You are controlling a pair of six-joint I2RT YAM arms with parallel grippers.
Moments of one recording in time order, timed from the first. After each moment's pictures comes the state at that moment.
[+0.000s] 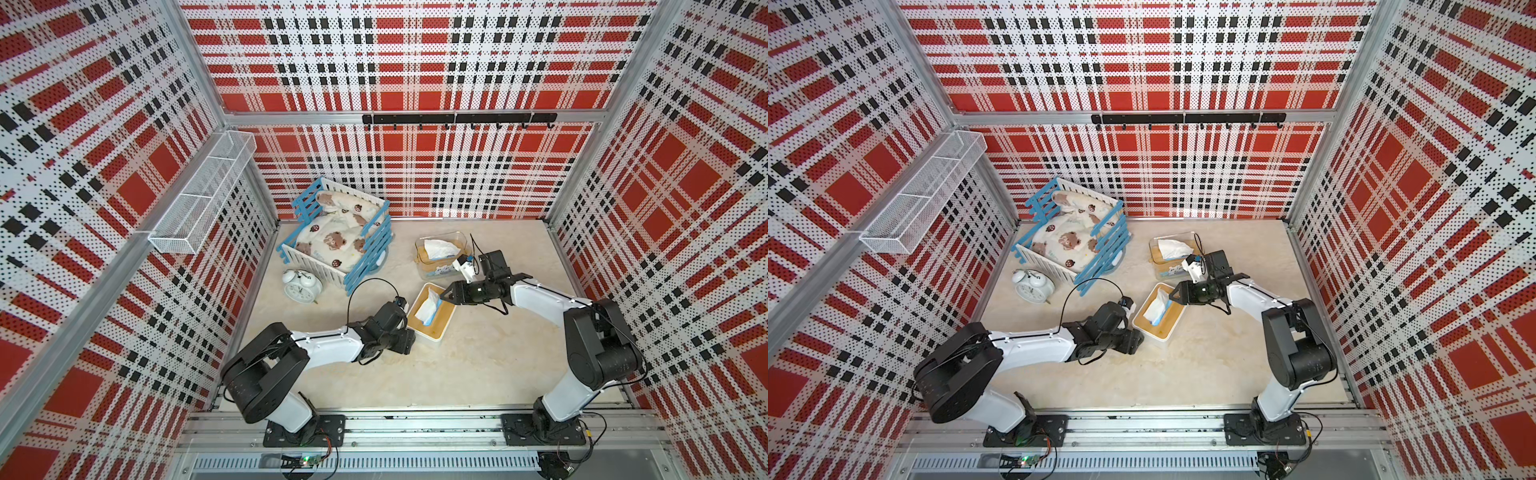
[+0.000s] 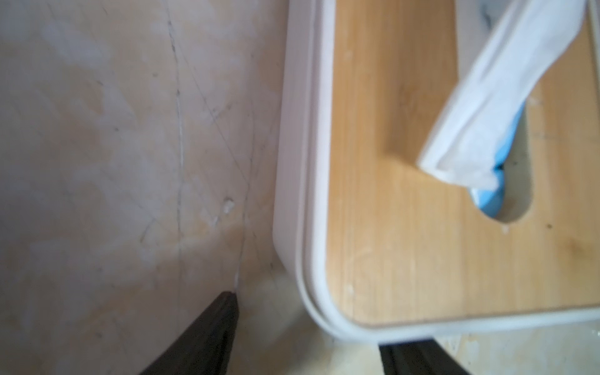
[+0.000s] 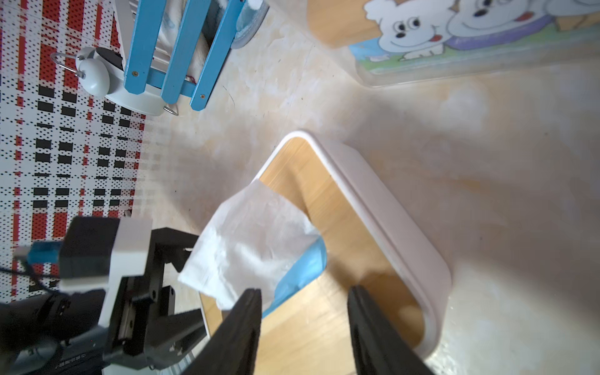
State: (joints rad) left arm -0.76 1.55 0.65 0.01 0.03 -0.45; right arm 0.30 1.66 0.98 -0.29 -0.64 0.26
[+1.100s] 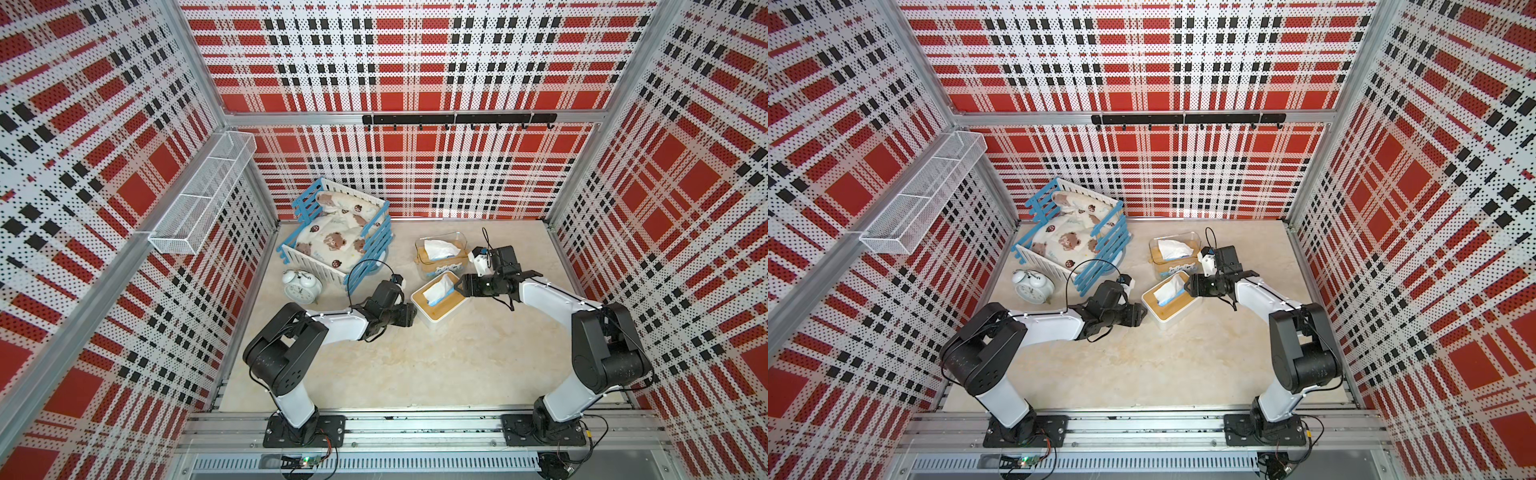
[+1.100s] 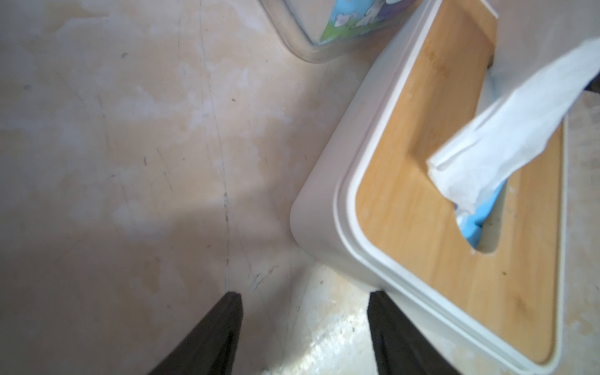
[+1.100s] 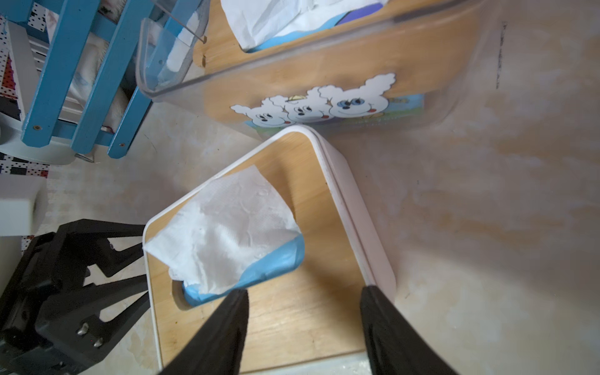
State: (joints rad) left arm -0.64 1.72 0.78 0.15 0.10 -0.43; right arm 0.24 1.65 1.03 -0.30 -0.39 0.21
